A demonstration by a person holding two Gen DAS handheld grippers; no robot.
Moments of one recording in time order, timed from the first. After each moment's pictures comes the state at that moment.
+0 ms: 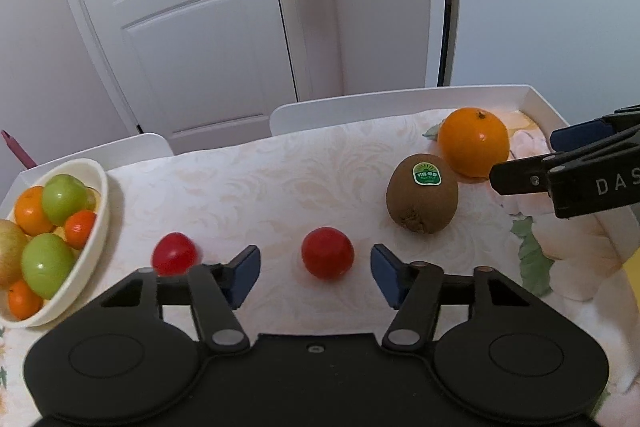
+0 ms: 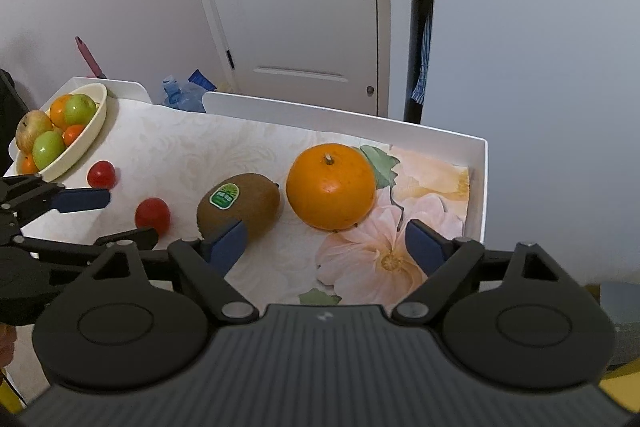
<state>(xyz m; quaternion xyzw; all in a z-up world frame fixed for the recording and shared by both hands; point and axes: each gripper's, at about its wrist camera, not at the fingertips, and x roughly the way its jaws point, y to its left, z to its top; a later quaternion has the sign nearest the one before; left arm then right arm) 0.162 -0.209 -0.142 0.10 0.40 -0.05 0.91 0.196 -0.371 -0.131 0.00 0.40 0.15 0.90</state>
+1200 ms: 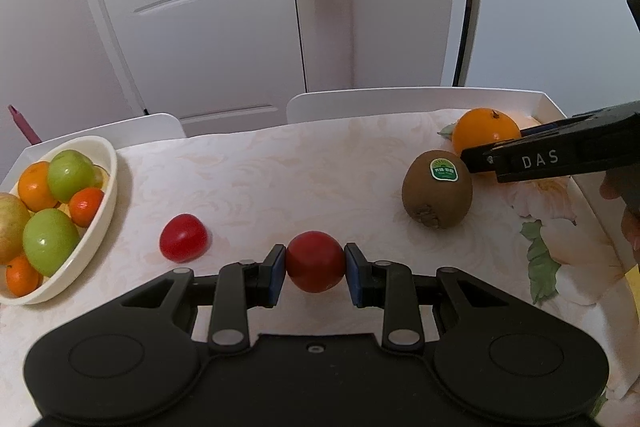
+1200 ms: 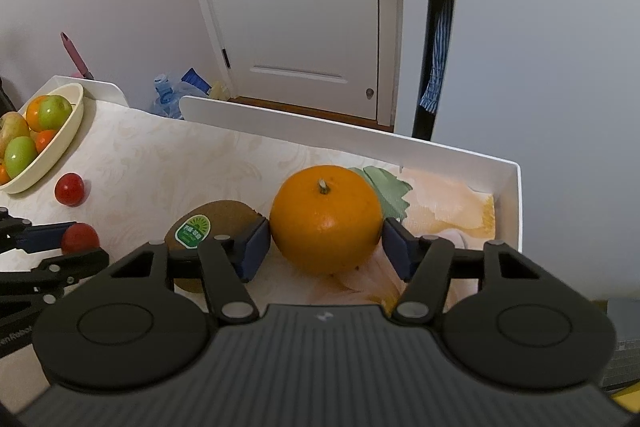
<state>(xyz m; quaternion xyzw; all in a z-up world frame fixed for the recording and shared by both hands) 0.157 -0.197 -0.140 0.07 0.41 -0.04 0.91 0.232 -0.358 -0.152 -0.01 0.40 0.15 0.90</state>
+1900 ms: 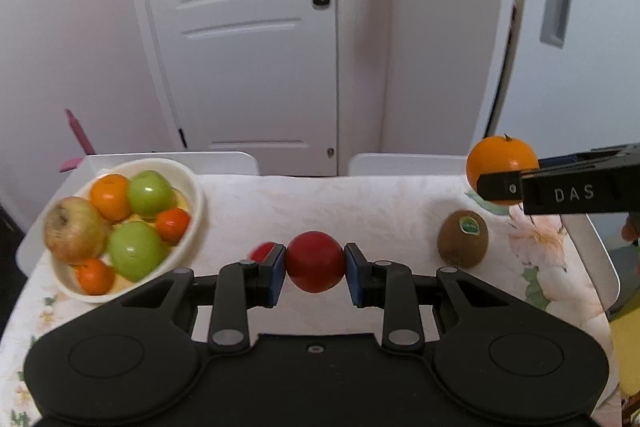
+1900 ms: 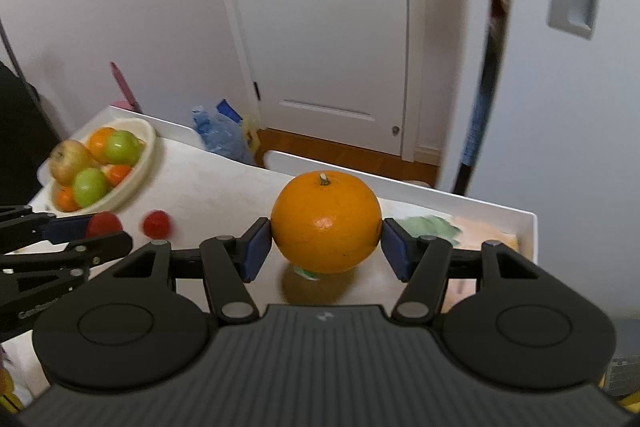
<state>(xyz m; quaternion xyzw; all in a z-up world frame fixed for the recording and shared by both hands) 0.121 -0.148 -0.081 0.03 0.35 0.00 0.94 0.189 -0.316 -0.081 -0.01 0.35 0.19 0.92</state>
